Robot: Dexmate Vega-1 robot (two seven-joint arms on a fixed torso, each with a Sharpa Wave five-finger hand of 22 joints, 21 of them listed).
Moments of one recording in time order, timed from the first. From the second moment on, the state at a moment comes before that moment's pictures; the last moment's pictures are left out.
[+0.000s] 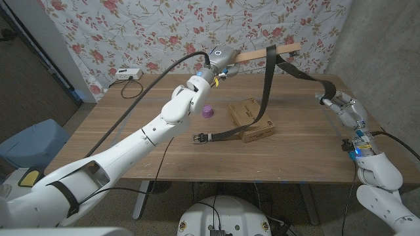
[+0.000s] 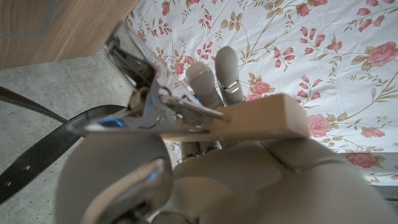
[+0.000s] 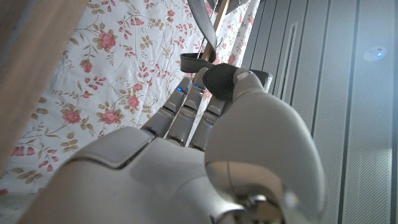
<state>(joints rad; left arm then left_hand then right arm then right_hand) 0.55 0.52 0.80 -1.92 1.06 0.38 0.04 0.74 0.12 0.78 0.10 0.46 0.57 -0.02 0.86 0.67 0.65 -0.13 1.48 1.21 1.30 -0.21 1.07 1.21 0.81 -0.09 1.56 0.47 -1.28 -0.64 -0.02 -1.38 0.87 1.07 0.55 1.19 0.12 0.05 -0.08 0.40 0.79 -0.09 0.65 0.31 0.86 -0.18 0.45 0.52 0.67 -0.06 0.27 0.54 0.39 -0.04 0.45 0.21</state>
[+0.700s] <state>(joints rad) 0.56 0.52 0.82 -1.94 1.10 0.39 0.02 0.74 0.12 0.78 0.10 0.46 0.57 -0.02 0.87 0.66 0.64 -0.13 1.49 1.21 1.30 -0.21 1.07 1.21 0.81 -0.09 1.56 0.46 -1.38 -0.38 0.35 -1.78 0.42 1.04 0.20 1.20 0.11 0.02 -0.09 0.41 0.80 -0.10 0.66 0.31 0.87 -0.20 0.43 0.51 0.67 -0.06 0.27 0.55 0.39 -0.04 0.46 0.21</state>
